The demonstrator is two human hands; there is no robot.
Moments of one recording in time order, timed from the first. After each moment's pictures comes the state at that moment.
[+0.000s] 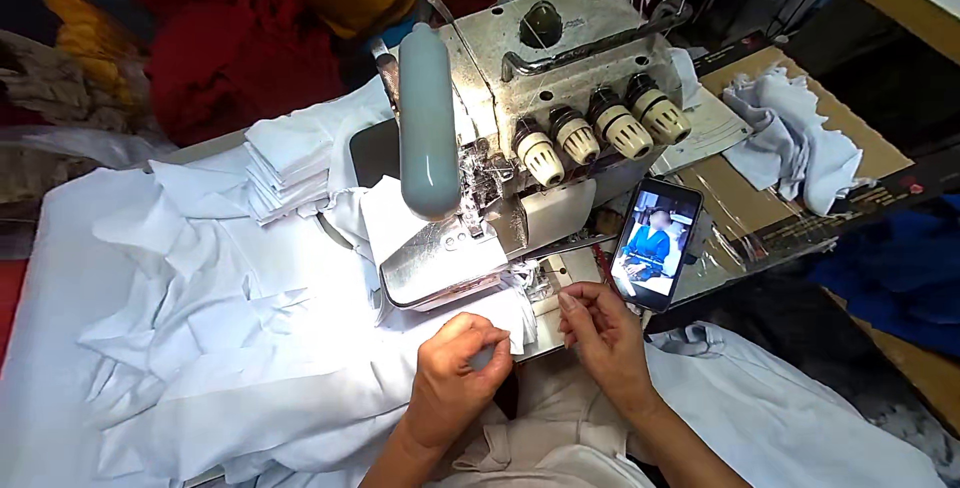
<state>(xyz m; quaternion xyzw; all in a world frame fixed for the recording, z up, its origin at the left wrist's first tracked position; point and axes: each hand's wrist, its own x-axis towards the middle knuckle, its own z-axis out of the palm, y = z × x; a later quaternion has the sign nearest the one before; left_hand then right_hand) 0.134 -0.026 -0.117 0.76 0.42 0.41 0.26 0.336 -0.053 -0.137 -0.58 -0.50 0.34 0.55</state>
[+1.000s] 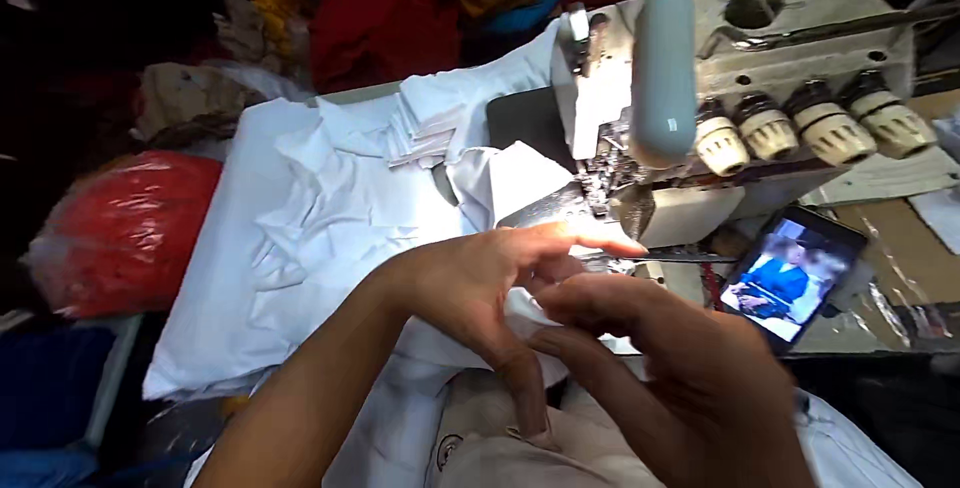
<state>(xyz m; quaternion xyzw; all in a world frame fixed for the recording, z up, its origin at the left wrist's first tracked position) 0.075 0.042 0.028 0.80 0.18 0.17 0.55 0.272 -0.029 0.005 -0.30 -0.73 0.30 0.53</state>
